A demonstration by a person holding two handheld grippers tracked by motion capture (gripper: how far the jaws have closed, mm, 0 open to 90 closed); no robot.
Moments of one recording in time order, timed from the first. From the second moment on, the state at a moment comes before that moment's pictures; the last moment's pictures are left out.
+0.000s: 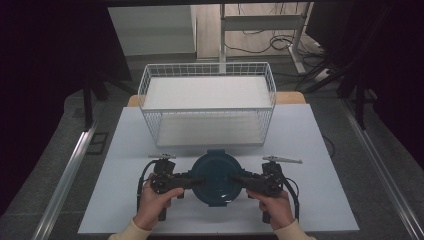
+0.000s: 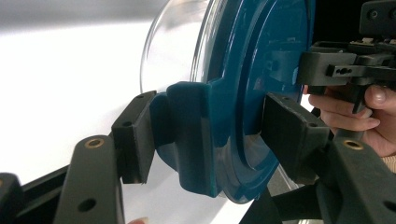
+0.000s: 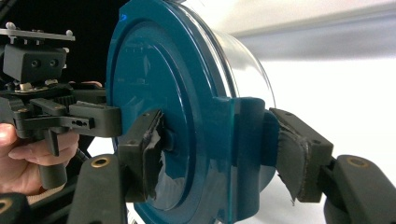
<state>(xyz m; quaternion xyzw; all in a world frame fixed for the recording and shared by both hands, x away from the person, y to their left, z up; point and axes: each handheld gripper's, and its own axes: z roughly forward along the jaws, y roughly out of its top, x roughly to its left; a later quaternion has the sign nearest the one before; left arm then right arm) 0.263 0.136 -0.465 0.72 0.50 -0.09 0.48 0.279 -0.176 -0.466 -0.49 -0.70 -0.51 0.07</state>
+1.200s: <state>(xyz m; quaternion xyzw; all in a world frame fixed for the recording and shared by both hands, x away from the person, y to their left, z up) 0.266 0.139 -0.427 0.73 0.46 -0.06 0.50 0.278 -0.171 -0.421 -0.45 -0.72 -0.53 0.01</state>
